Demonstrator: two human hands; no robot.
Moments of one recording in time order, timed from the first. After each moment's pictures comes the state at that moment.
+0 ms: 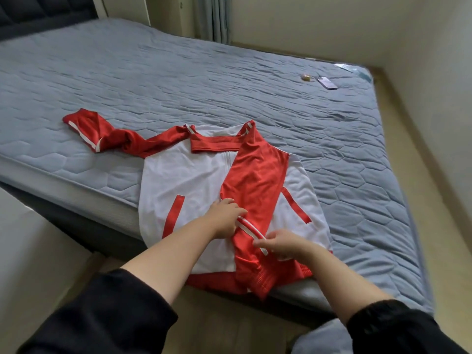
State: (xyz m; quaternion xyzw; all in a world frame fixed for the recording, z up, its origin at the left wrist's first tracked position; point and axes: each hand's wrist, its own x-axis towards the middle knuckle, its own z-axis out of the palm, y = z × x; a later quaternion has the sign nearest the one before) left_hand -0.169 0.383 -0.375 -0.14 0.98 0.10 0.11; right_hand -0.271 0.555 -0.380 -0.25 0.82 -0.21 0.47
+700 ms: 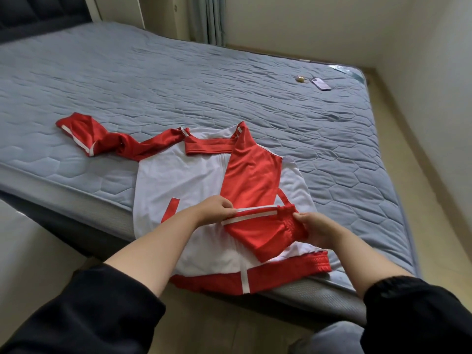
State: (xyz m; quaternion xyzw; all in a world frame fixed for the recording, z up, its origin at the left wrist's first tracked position) left_hand -0.165 0.366 -0.344 -0.24 0.87 0.43 0.10; right_hand -0.339 0.590 -0.359 -0.01 0.63 -0.55 0.54
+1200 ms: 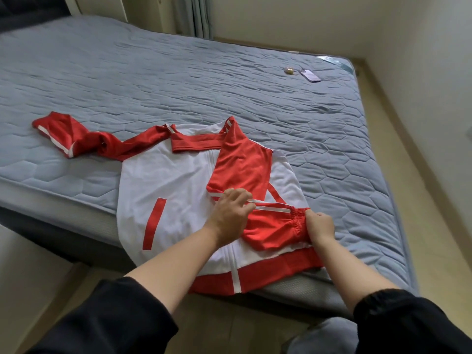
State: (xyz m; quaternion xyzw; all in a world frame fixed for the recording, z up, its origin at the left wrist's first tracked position) left_hand -0.193 0.422 -0.373 0.02 0.96 0.02 -0.28; right_hand -0.344 0.603 -0.394 0.03 0.90 -0.40 0.15
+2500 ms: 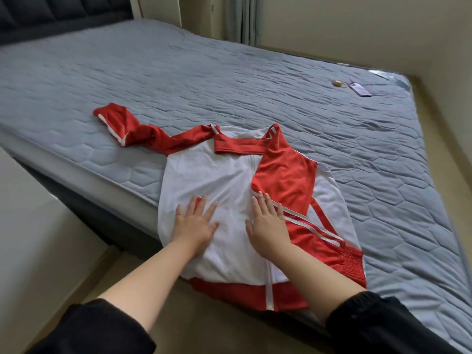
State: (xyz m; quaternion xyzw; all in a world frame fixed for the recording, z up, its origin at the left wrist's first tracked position) left_hand -0.091 0.327 -0.431 -0.36 0.93 0.04 0.07; right_hand -0.233 0.464 -0.394 -0.50 0.86 -0.08 0.07
